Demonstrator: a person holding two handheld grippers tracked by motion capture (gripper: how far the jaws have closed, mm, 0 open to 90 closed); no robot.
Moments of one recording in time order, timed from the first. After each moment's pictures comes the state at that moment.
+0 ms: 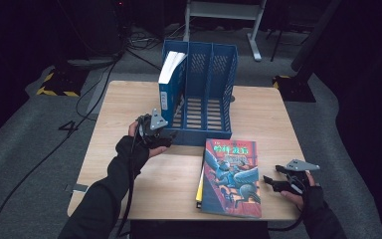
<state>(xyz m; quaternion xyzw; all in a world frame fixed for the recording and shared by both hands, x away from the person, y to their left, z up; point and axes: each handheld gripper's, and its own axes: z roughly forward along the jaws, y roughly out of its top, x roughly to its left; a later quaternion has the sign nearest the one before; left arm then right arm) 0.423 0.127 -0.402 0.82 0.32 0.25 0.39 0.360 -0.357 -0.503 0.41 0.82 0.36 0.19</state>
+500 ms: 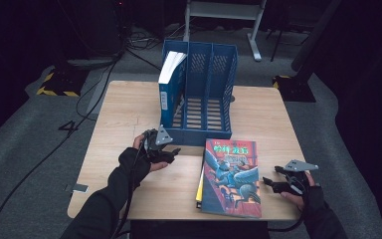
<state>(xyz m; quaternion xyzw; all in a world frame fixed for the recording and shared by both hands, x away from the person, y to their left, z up) 0.403 0.116 -0.440 0.86 0.28 0.21 0.36 0.358 -0.354 -0.500 0.39 0.83 0.35 0.18</state>
